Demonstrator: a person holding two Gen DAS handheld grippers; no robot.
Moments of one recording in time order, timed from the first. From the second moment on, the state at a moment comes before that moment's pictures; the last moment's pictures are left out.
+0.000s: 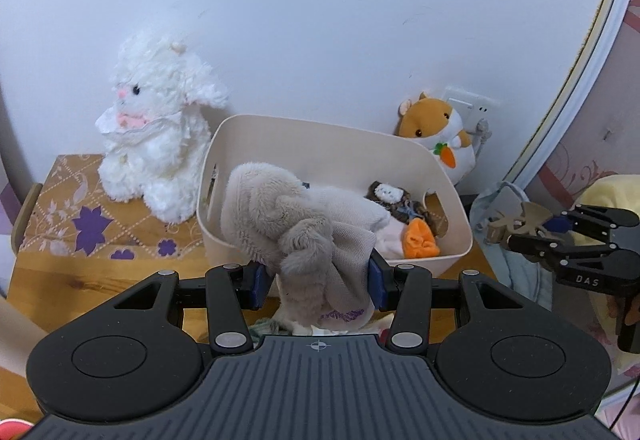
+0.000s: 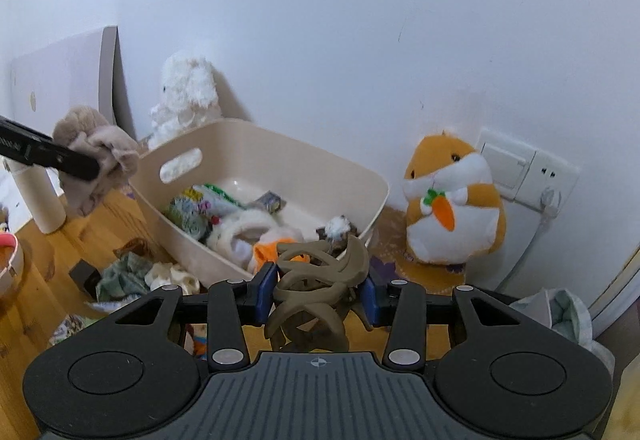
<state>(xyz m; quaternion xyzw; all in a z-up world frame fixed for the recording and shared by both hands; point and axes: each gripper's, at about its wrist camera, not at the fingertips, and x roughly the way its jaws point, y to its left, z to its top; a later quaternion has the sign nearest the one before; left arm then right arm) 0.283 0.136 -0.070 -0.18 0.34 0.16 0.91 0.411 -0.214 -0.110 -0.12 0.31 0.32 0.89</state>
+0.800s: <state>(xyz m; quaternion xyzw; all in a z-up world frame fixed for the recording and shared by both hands) 0.396 0.162 -0.090 -0.15 0.36 0.20 0.90 0.488 -0.111 -0.125 -0.10 0.30 0.31 0.89</state>
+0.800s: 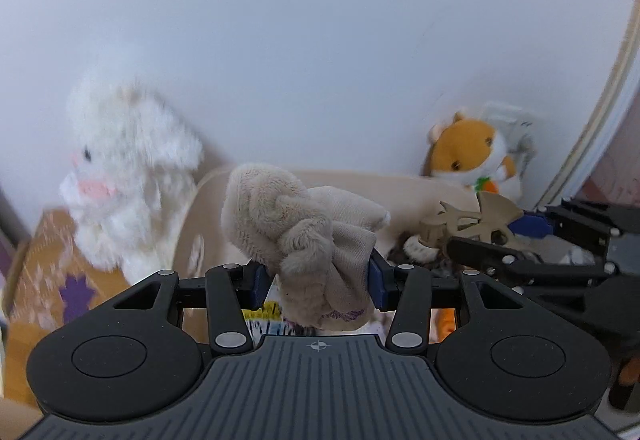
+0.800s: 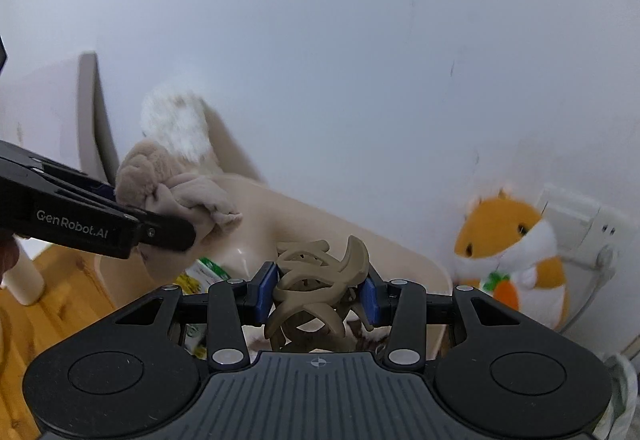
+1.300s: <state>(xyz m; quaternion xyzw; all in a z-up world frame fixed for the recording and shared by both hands) 0.403 0.170 -0.125 -0.15 0.40 0.20 0.88 0.495 -0.107 -0.162 -0.12 0.36 0.28 0.88</state>
